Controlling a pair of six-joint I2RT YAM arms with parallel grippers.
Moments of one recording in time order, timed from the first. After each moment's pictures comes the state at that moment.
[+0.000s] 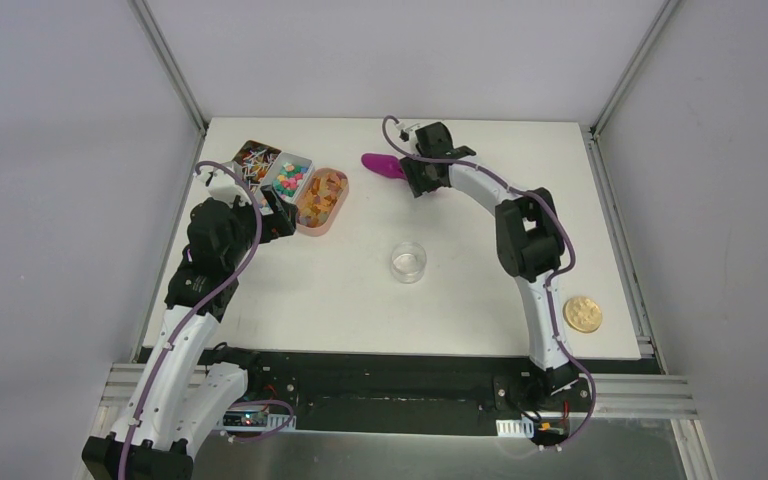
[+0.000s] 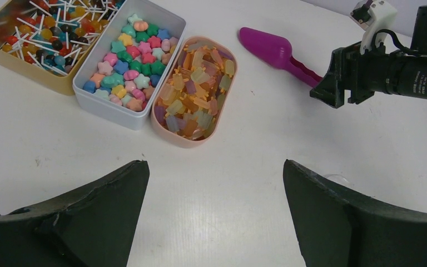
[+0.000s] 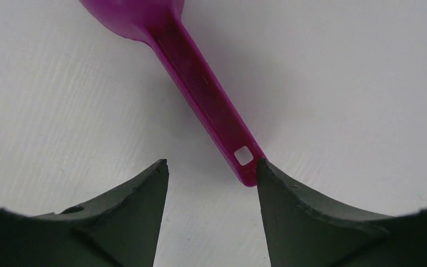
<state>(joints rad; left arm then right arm) -0.17 0.75 0.76 -0.32 0.00 -0.39 0.48 2.29 1.88 -0.50 0.07 -0.10</state>
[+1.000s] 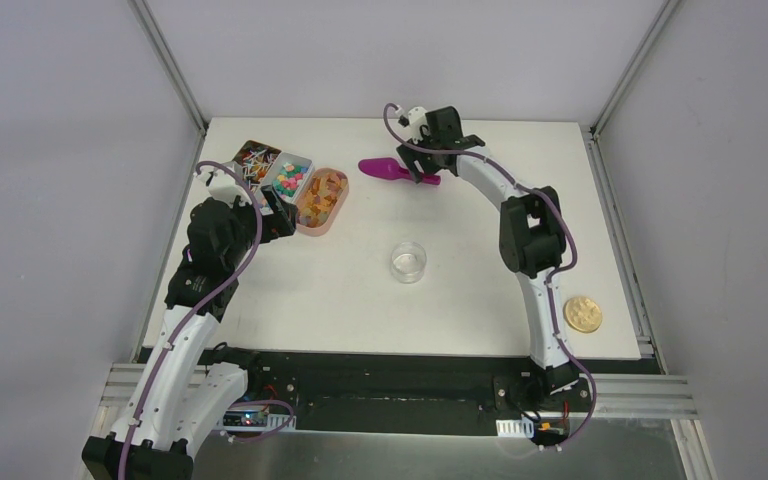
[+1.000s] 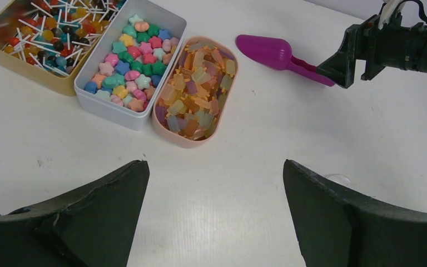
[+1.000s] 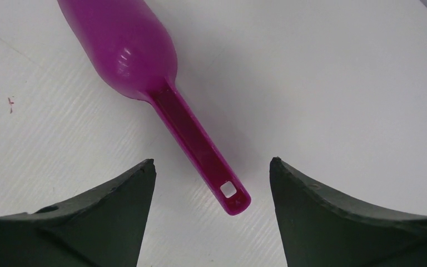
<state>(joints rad) -0.17 0.75 0.76 -0.32 0.00 -0.38 0.44 2.31 1.99 -0.46 -0.06 -0.29</state>
